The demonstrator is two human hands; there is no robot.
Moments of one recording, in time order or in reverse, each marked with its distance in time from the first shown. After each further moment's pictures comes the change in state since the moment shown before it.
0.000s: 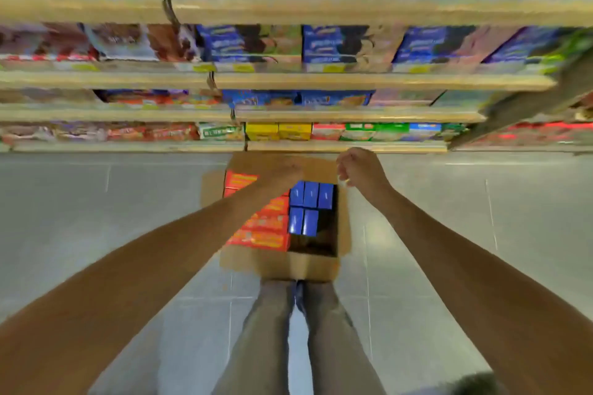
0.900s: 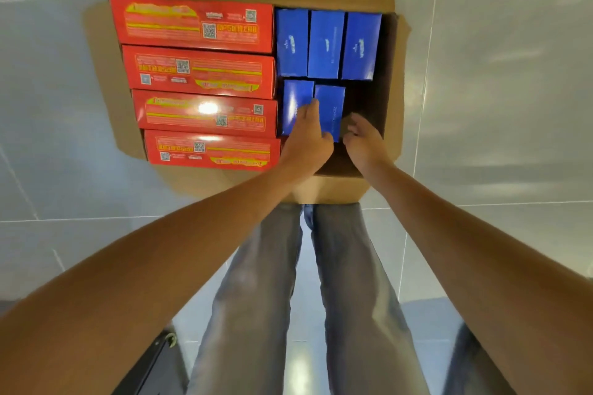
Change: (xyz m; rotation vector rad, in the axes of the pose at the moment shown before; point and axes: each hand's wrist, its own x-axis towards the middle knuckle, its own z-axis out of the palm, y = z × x) left_hand 0.220 -0.311 0.222 0.170 -0.072 -0.183; right_hand 0.162 0.385 0.184 0.014 -0.173 0.452
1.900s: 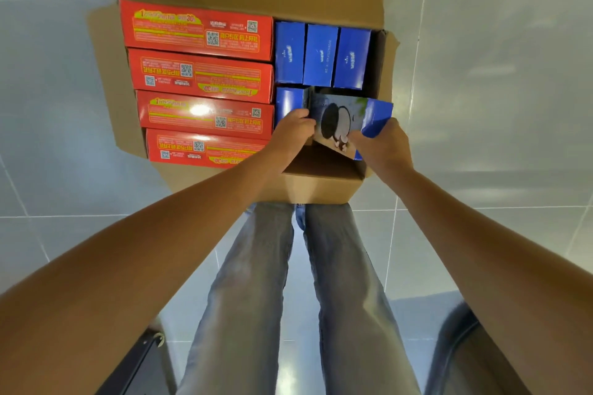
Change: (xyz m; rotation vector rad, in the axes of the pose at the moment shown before) left_hand -0.001 0.018 -0.034 -0.410 -0.145 -0.242; right_hand -0.012 -0.003 -0.037 -0.251 0.258 -0.077
